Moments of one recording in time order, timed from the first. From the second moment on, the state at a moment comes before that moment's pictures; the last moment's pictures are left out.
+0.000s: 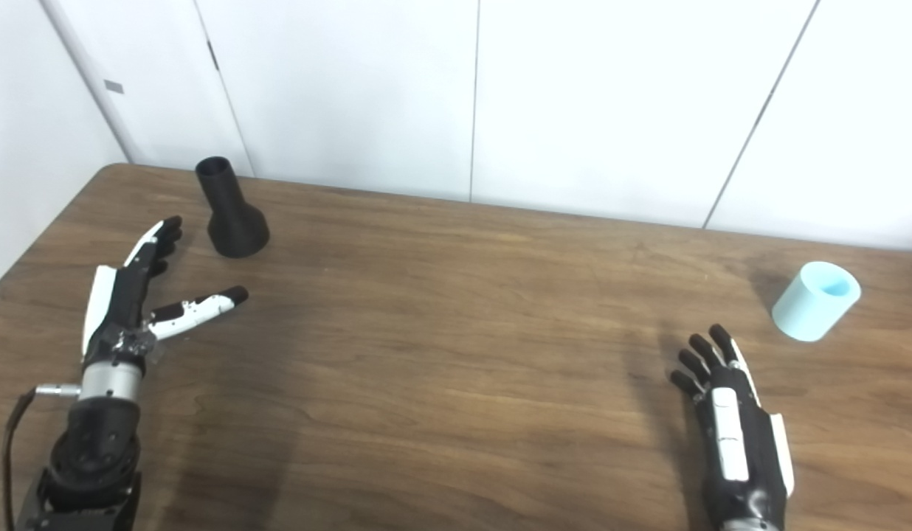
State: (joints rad) left arm -0.08 0.29 0.20 -0.19 0.34 0.27 0.10; right arm 0.12 -0.06 -0.11 -0.13 0.15 -0.06 0.01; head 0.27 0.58
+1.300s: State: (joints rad) left arm -0.41 0.45 0.02 0.34 0.61 0.30 0.20; right arm 0.15 -0.07 -0.11 -0.15 0.18 -0.05 0.04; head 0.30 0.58
